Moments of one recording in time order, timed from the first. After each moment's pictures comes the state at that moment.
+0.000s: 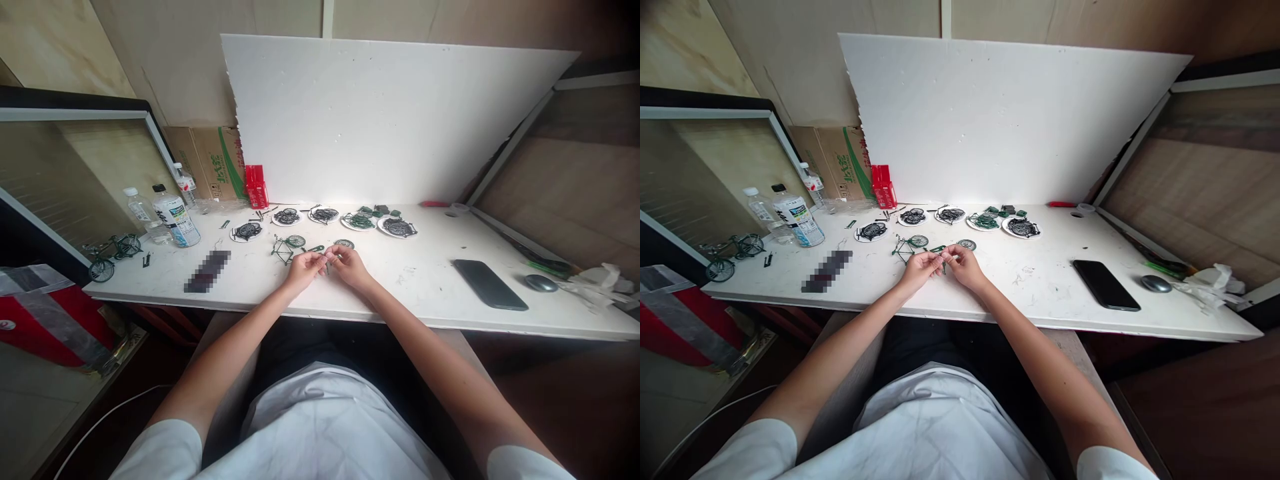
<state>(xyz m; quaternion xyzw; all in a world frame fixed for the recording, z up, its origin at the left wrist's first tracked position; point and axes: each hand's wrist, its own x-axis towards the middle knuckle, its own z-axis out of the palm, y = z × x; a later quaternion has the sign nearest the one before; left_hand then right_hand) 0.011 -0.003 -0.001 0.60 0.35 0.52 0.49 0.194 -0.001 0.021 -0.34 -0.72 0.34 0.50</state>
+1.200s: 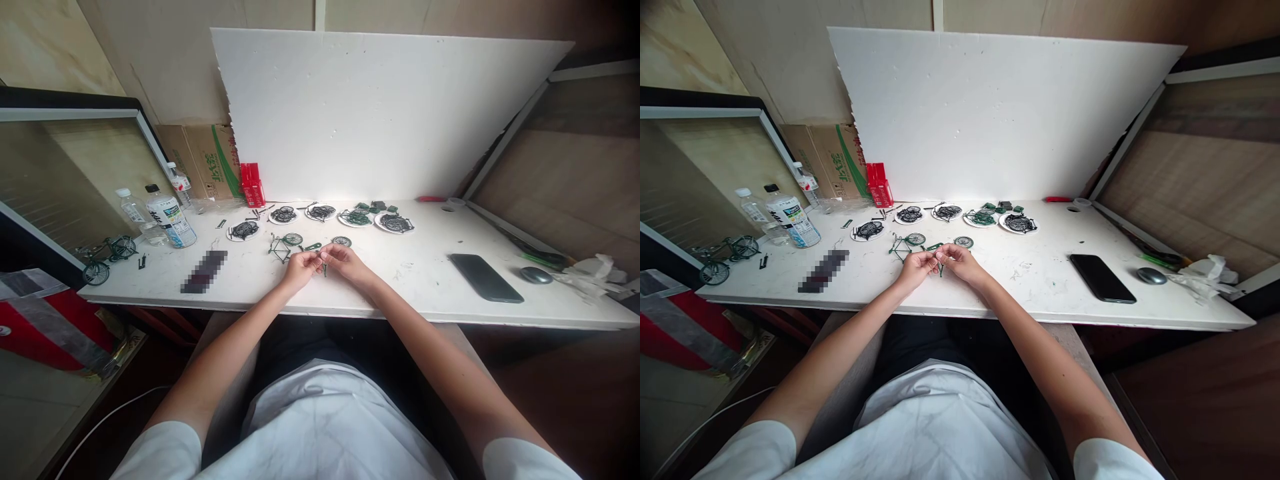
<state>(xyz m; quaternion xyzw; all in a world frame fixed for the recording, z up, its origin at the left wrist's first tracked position) 0.009 -0.002 0.001 0.63 0.35 0.51 0.47 0.194 -0.006 0.028 -0.27 -0.70 0.49 0.45</state>
